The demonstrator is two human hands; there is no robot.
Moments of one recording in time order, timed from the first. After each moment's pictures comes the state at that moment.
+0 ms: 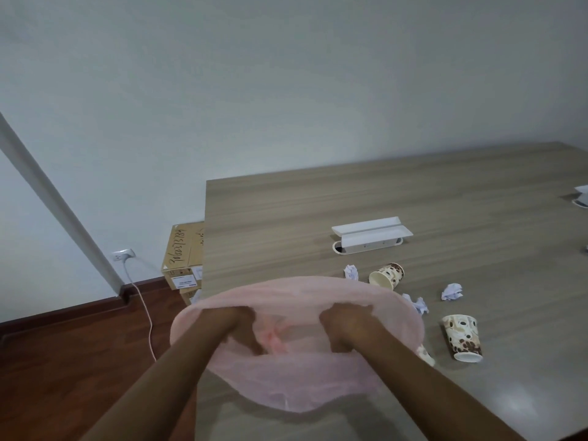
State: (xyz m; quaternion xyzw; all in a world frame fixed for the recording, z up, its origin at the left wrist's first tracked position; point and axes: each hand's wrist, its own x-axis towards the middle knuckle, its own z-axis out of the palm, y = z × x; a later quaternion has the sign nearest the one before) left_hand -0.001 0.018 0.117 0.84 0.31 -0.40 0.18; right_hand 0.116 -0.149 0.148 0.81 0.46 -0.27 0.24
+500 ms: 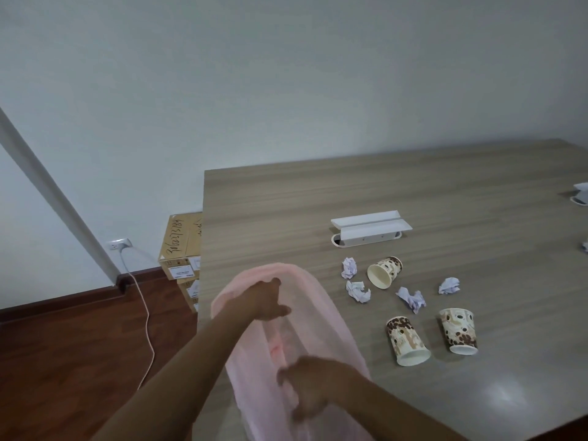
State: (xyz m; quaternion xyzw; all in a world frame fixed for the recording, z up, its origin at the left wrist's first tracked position) left_hand 0.028 0.006 0.091 0.92 0.28 -0.17 0.20; right_hand 0.057 -0.164 0.075 0.71 0.58 -0.38 0.11
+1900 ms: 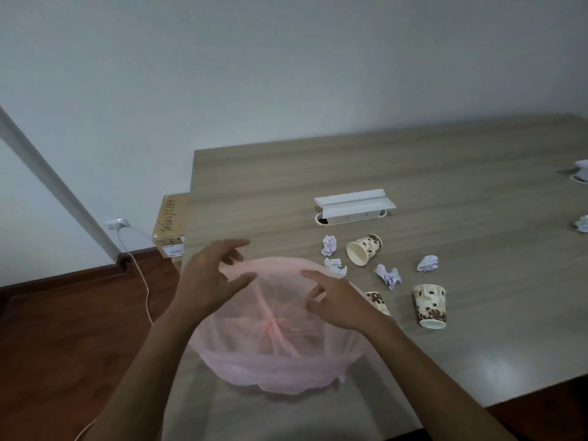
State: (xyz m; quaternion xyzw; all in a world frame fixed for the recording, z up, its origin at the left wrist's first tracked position) left_hand -0.025 -0.053 0.146 0.90 0.27 0.24 0.26; right_hand 0.169 -0.232 0.091 0.80 0.45 -0.29 -0.29
